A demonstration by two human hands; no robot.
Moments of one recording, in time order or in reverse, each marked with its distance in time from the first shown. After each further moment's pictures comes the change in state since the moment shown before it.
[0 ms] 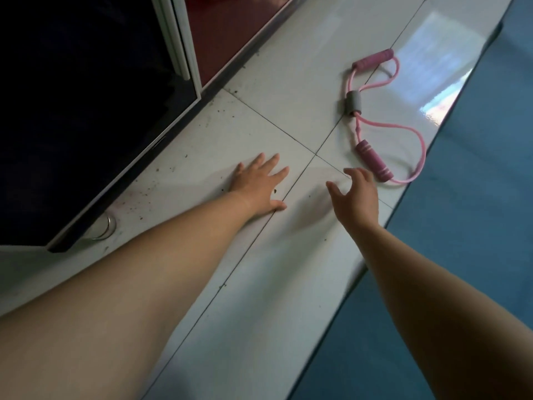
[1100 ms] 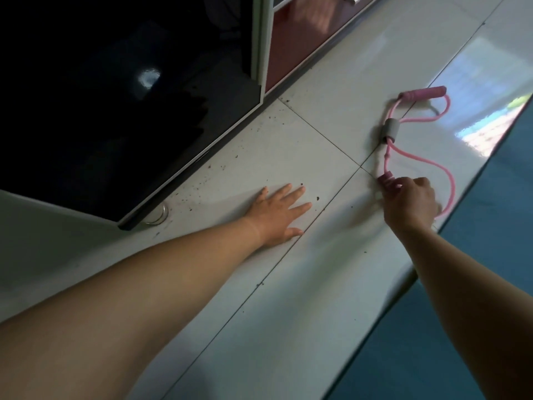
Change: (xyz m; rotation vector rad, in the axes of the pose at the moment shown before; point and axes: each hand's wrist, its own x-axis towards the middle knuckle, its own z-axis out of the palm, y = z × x) left_hand -0.059 -0.029 0.029 0.066 -0.021 0.101; right_hand 0.024 -0.005 -0.002 -0.342 0.055 0.017
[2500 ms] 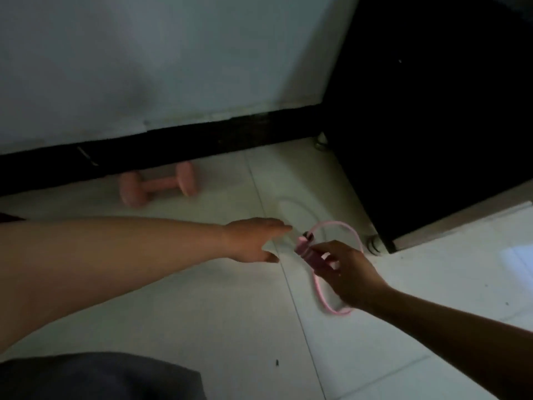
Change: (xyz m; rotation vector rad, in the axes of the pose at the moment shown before) left_hand -0.448 -0.238 0.057 -0.474 0.140 -0.352; right_hand -0.388 -0.357 -0.002 0.111 -0.666 -0.952
